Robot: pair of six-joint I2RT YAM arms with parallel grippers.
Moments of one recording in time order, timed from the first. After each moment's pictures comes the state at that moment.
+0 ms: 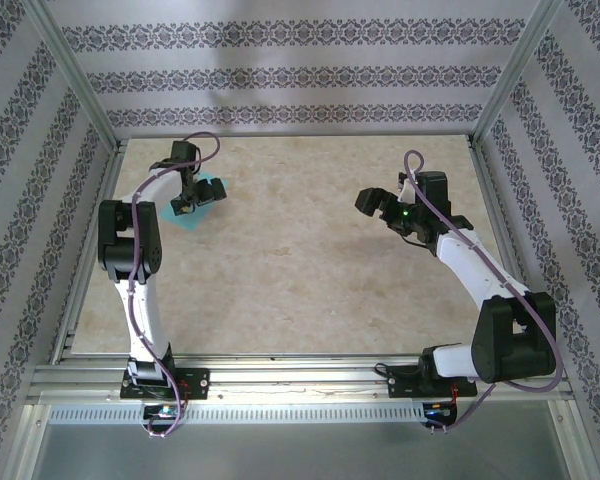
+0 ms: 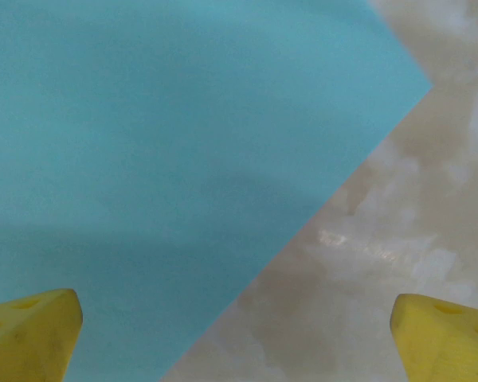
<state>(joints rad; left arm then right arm) 0.01 2.11 1.60 -0.66 0.08 -0.39 0.10 1.36 0.91 -0.26 -0.49 0.60</state>
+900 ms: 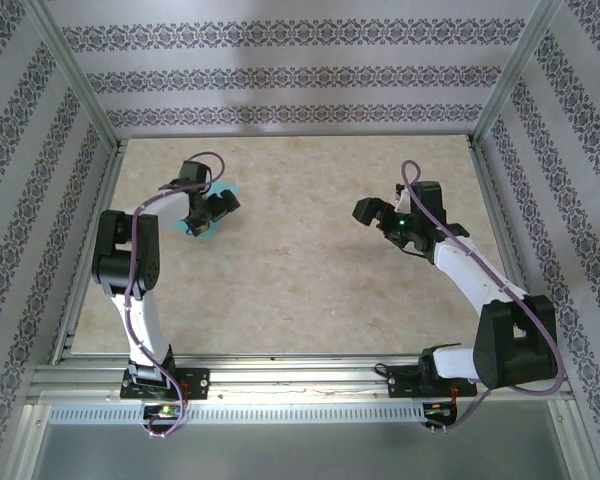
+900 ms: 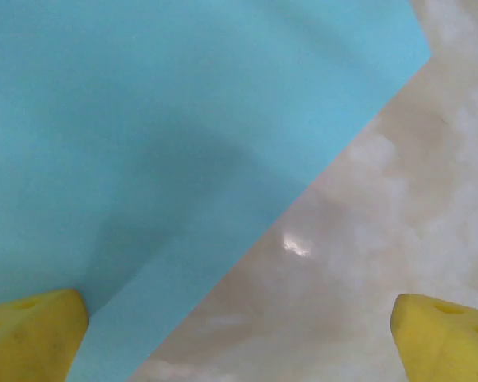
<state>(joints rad) -0.09 1.94 1.25 -0.40 0.19 -0.73 0.15 1.34 0.84 -0.26 -0.46 0.67</state>
